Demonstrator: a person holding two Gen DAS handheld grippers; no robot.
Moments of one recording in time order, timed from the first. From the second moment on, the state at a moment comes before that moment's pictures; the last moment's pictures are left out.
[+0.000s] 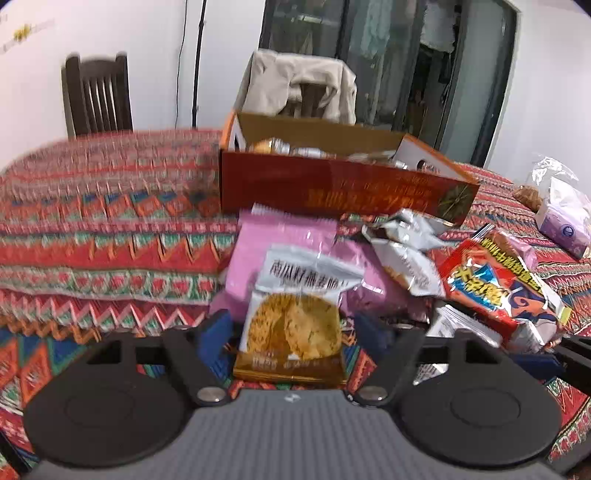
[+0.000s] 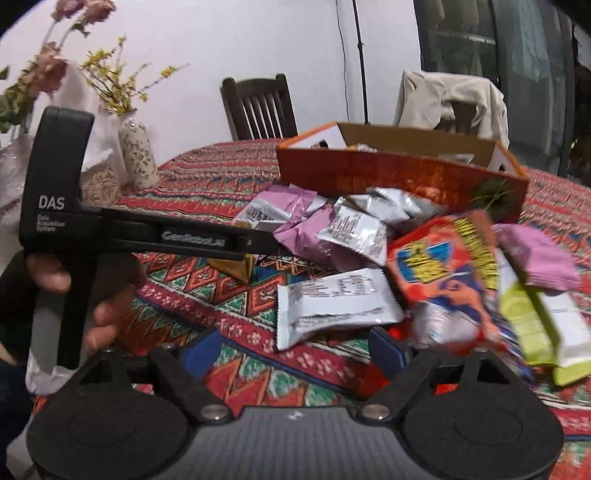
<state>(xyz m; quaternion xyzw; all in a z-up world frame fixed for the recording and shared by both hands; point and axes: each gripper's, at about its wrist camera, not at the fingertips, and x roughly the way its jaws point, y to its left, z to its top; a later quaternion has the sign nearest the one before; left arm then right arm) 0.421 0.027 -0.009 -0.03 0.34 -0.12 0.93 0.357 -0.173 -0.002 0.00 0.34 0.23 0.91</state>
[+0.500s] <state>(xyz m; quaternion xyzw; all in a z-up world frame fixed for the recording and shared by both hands) 0.342 0.079 0.007 -0.06 0.32 -0.07 0.94 0.387 -0.125 -0.016 -0.03 0.32 0.18 0.93</state>
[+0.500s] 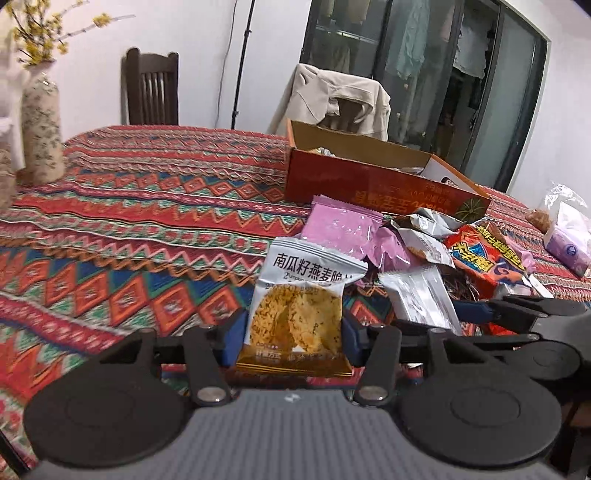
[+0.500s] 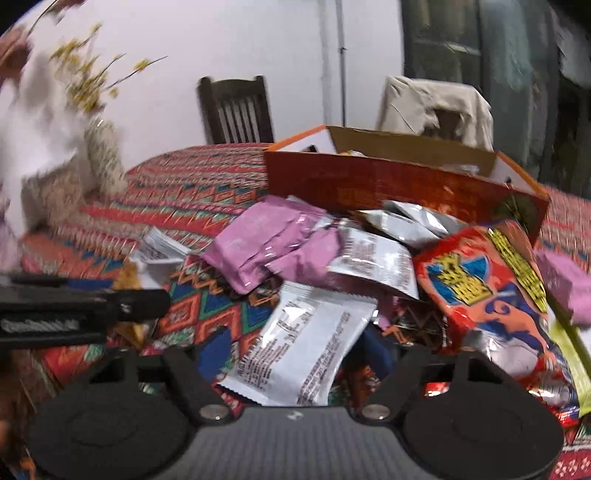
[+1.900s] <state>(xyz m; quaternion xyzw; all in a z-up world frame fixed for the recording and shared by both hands) 0.515 0.015 0.121 -0.05 0.30 -0.15 0.94 0.426 -0.260 0.119 0.02 0.22 0.27 0.94</state>
